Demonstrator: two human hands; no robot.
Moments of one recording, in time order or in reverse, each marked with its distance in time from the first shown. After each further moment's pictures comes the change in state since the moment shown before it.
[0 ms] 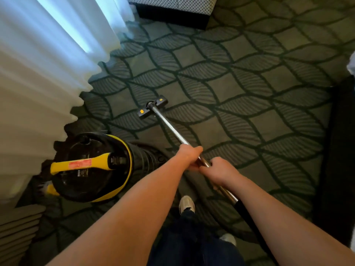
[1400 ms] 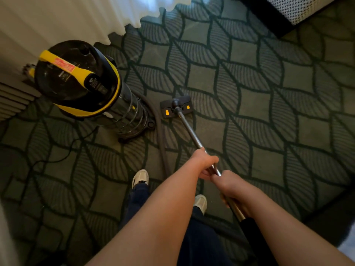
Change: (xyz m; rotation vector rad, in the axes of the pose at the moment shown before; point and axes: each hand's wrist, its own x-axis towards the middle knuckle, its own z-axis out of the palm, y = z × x) left_hand 0.012 0.039 0.178 -0.519 -0.015 -0.070; right_hand 0.065 0.121 -0.120 -0.500 -0.285 0.037
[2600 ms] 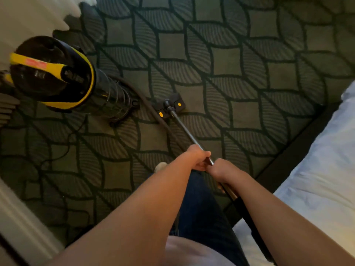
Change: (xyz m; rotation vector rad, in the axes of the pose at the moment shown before) left_hand -0.123 -0.054 0.072 0.129 -0.095 -0.194; right_hand -0.114 0.079 0.040 0.001 -0.074 0.110
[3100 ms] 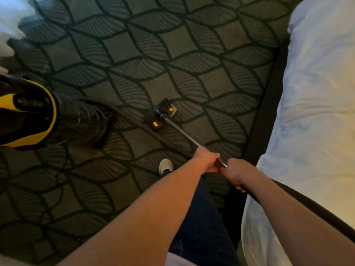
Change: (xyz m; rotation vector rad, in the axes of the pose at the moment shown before) left_hand -0.006 -0.110 0.034 0.221 -0.133 0.024; right_hand -0.034 0.062 0.125 0.233 0.080 0.147
